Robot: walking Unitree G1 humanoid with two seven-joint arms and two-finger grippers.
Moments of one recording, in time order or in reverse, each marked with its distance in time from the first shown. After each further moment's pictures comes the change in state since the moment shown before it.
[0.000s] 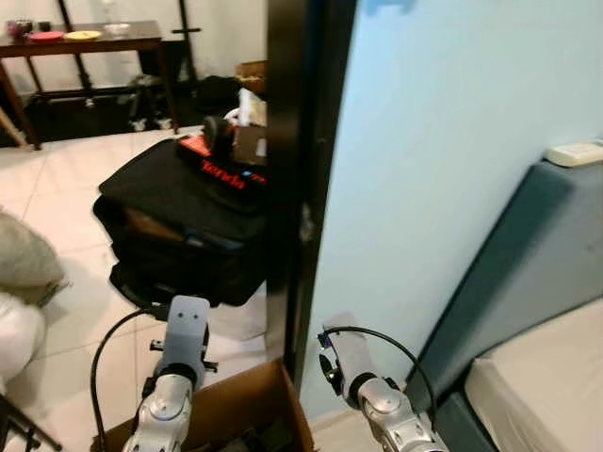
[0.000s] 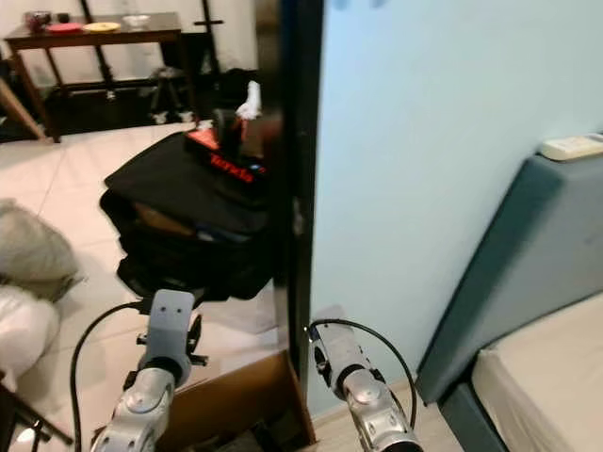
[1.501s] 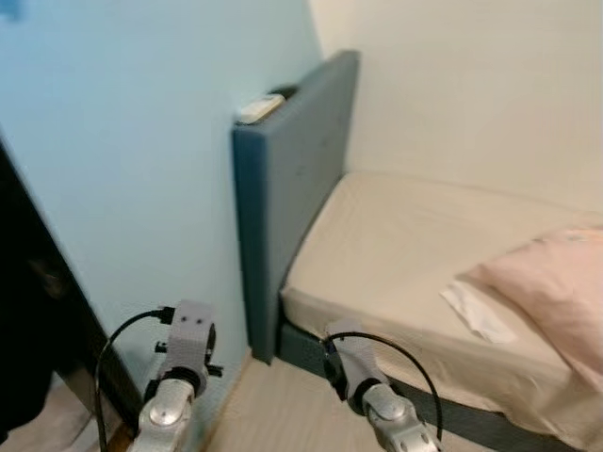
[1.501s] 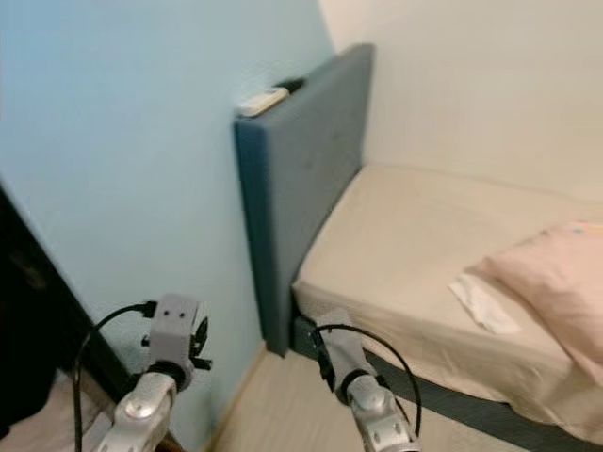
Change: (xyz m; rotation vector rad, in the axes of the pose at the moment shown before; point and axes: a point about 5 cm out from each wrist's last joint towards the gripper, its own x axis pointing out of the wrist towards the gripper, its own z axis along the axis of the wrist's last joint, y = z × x) left arm -0.005 0.000 -0.006 -0.017 -0.001 -0.037; right arm -0.005 -0.002 -0.001 0.002 -0.034 -0.019
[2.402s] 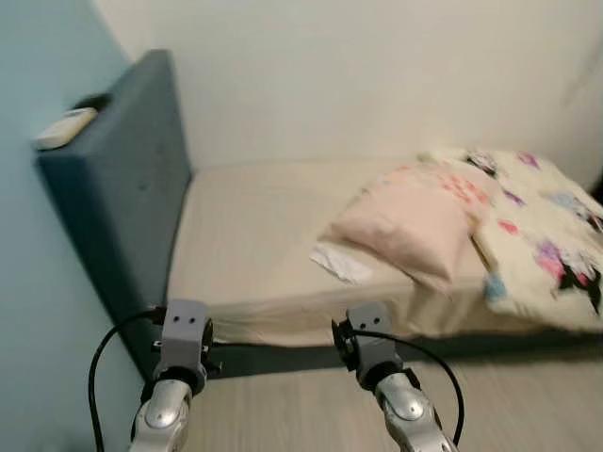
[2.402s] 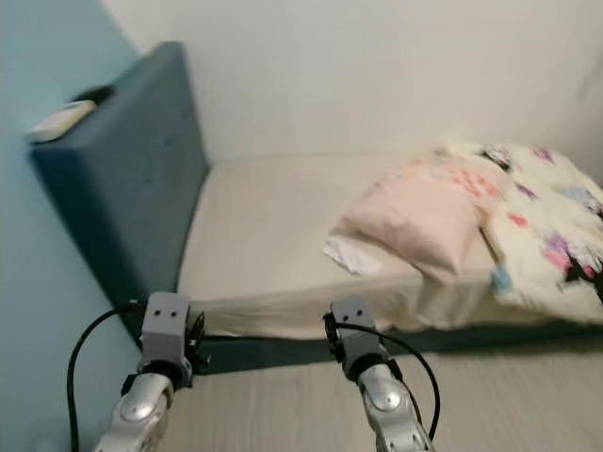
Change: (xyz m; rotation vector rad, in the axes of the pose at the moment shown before) left arm -0.006 -0.004 0.015 -0.077 -0.091 -0.023; right arm -0.019 -0.018 0.023 0.002 -0.307 -0.077
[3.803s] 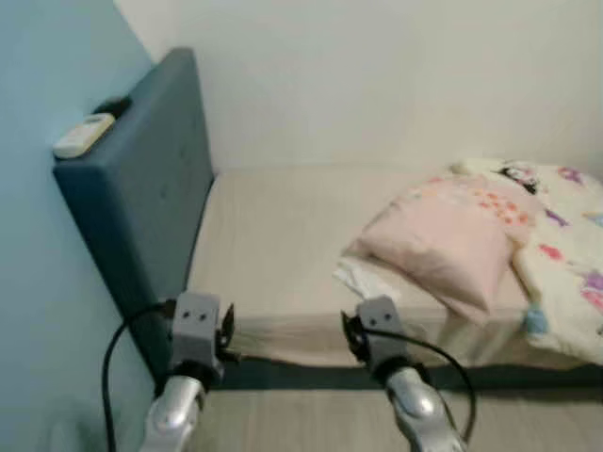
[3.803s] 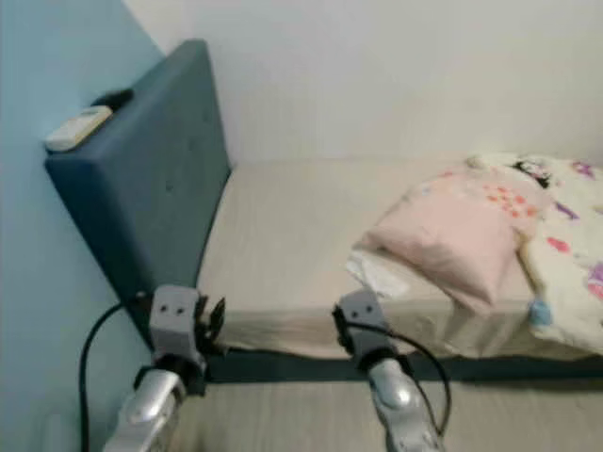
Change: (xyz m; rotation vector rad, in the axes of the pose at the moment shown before) left arm -0.008 -0.004 0.012 -0.034 -0.095 -0.052; right arm 0.004 0.010 0.015 -0.023 -0.079 0.022
